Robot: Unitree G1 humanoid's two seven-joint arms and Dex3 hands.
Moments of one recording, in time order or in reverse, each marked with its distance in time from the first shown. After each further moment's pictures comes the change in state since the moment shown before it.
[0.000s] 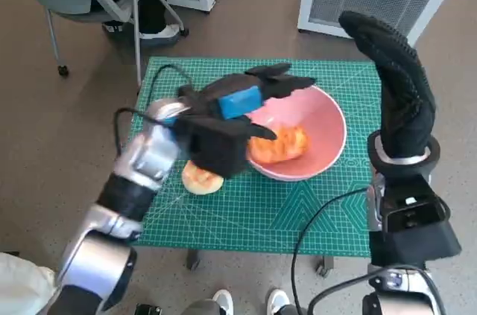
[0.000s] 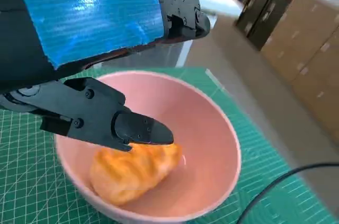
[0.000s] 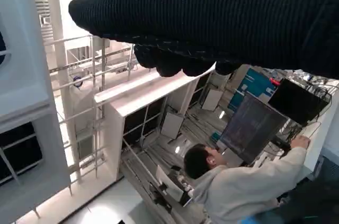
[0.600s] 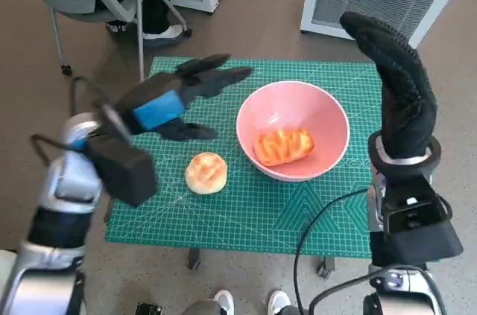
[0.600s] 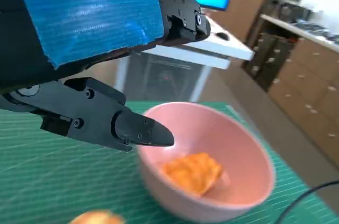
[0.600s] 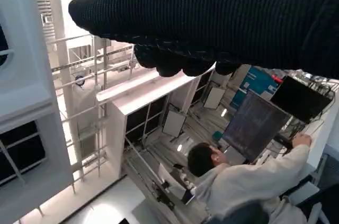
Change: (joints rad) left arm 0.242 0.256 0.170 -0.300 -0.096 -0.030 -0.043; right arm 0.001 -0.003 0.004 0.000 0.014 0.001 0.007
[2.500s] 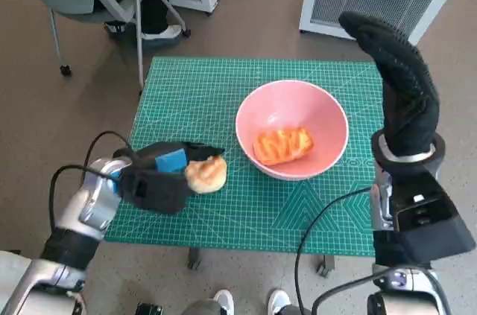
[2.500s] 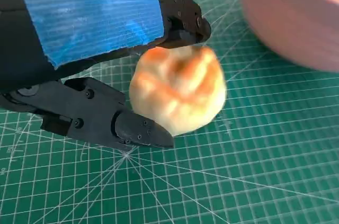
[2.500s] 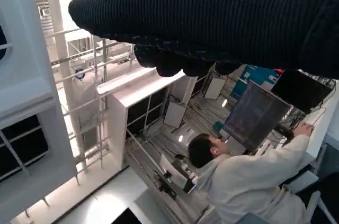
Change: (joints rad) left arm 0.047 -0.048 -0.248 0.313 0.236 0.167 -0.027; right arm -0.003 -0.023 0.016 -0.002 0.064 0.023 0.058
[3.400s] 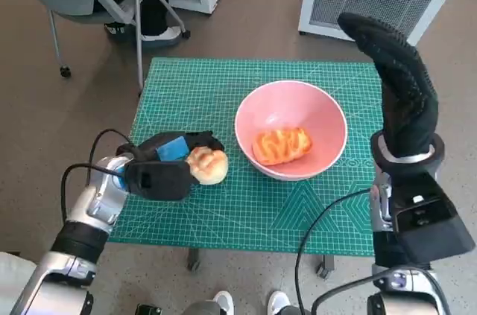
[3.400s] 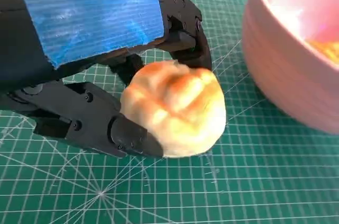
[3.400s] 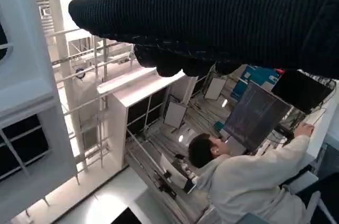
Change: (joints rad) left arm -0.002 -0.043 0.070 0.084 -0.079 -0.063 0.144; right arm 0.000 0.003 0.003 0.000 0.001 0.002 0.000
